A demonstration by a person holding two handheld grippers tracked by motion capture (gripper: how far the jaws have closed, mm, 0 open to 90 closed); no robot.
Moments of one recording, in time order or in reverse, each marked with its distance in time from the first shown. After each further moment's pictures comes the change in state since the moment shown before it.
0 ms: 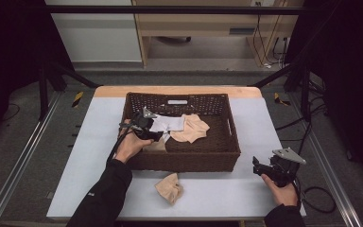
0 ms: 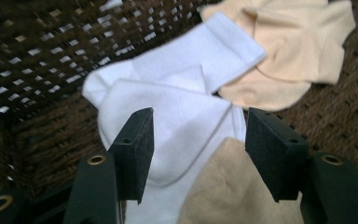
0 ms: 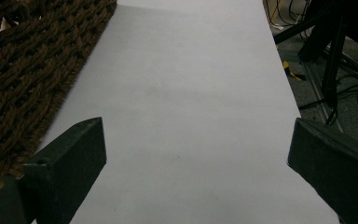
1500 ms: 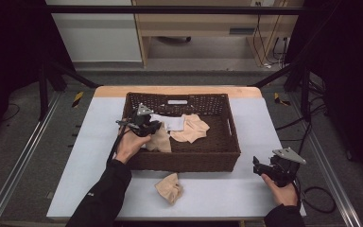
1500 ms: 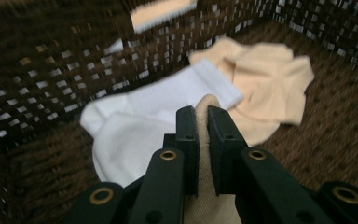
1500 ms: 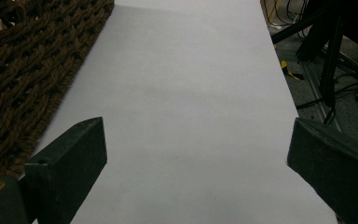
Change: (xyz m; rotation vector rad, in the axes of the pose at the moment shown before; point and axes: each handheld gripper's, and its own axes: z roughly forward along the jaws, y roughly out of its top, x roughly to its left) left arm -0.001 0.008 -0.022 -0.222 -0.028 -0.072; right arm 0.000 0.000 0.000 0.001 -0.007 0.003
